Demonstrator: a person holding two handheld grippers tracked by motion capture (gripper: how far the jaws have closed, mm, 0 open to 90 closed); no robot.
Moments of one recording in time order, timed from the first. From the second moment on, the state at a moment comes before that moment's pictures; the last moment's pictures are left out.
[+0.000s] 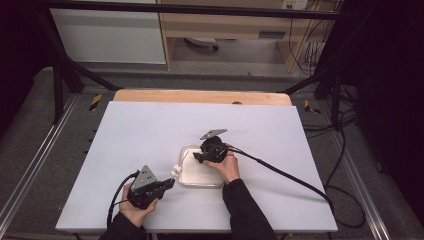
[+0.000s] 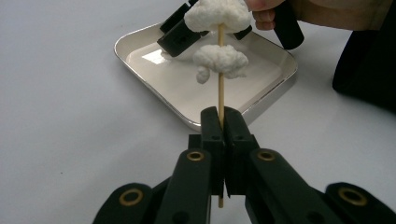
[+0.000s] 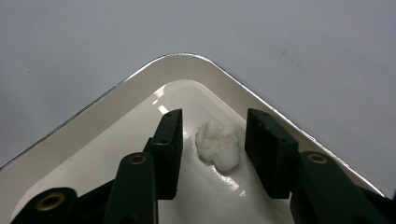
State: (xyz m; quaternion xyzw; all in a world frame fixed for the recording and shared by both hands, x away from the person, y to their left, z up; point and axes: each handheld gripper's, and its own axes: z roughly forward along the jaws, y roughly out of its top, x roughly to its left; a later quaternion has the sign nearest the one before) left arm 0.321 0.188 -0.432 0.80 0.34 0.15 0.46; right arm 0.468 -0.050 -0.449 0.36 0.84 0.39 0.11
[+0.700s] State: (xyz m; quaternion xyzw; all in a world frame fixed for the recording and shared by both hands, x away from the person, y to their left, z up) left arm 0.320 0.187 -0.432 0.80 0.34 0.15 0.46; right arm 0.457 -0.057 -0.434 0.35 0.84 0.40 0.11
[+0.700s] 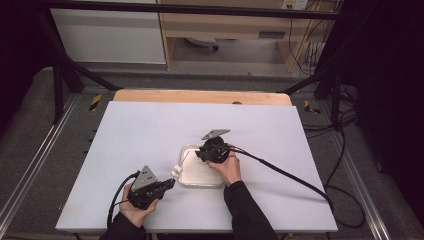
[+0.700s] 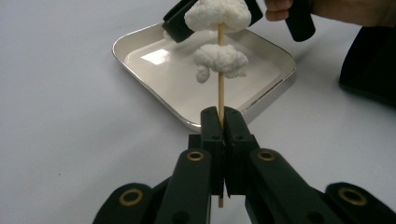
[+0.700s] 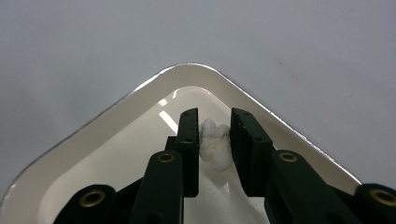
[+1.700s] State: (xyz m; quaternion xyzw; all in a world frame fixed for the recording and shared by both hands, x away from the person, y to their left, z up) left arm 0.318 0.180 -0.432 0.81 0.31 0.15 0.47; right arm 0.397 -0.124 -0.346 0.30 0.75 0.59 0.02
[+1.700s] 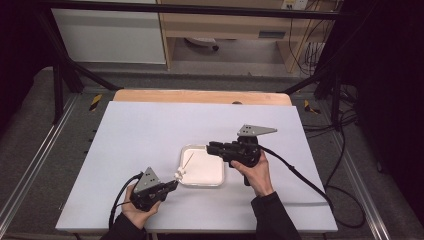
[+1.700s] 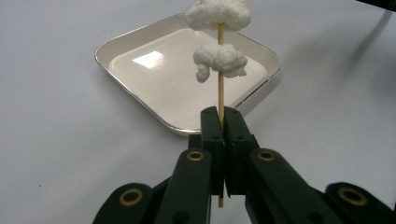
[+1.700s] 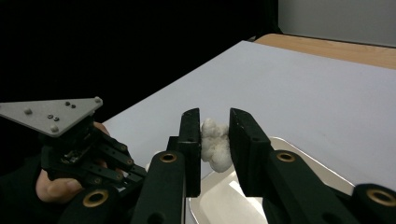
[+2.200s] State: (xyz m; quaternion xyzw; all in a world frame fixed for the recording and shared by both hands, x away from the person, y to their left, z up) left arm 0.316 0.179 -0.431 0.81 0.31 0.14 0.47; right arm 0.409 -0.099 -0.355 0.30 0.75 0.59 -0.03
